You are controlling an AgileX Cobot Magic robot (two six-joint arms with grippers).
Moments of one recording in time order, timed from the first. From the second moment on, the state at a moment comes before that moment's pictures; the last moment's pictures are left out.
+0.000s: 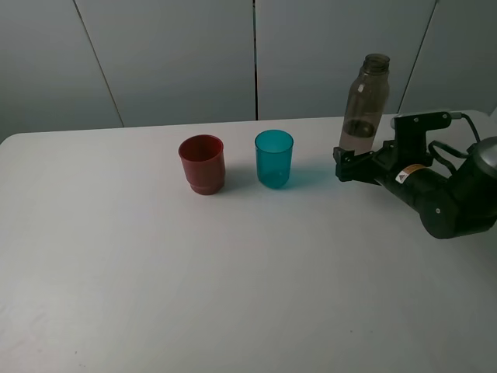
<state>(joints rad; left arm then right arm) 0.07 0.00 -0.52 0.09 1.11 -0.09 0.20 2.16 -0.59 0.00 -1.14 0.04</state>
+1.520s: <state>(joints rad) 0.07 0.00 -0.52 0.09 1.11 -0.09 0.19 2.35 -0.88 0.04 -1.14 0.04</state>
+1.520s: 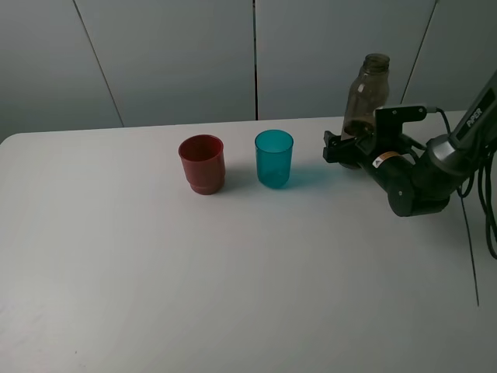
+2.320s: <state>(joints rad) 0.07 0.00 -0.52 0.09 1.11 -0.09 0.19 2.35 -0.89 0.04 -1.16 0.04</state>
